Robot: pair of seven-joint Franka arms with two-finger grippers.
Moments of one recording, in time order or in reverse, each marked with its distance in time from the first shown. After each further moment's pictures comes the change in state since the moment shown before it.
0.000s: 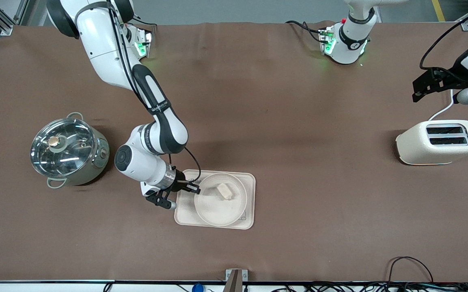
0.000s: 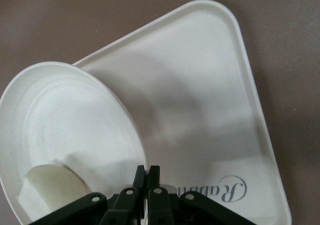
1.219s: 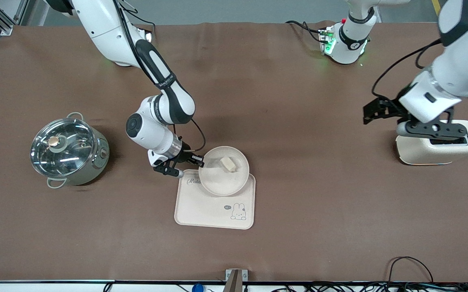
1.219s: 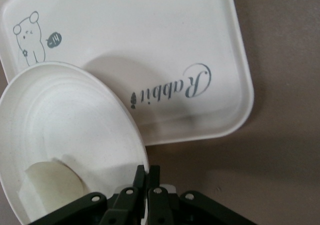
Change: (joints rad) left arm -0.127 0.114 -0.017 -0.040 -0.103 0.132 -0.175; right arm 0.018 -0.235 0.119 -0.441 0.074 0.223 -0.130
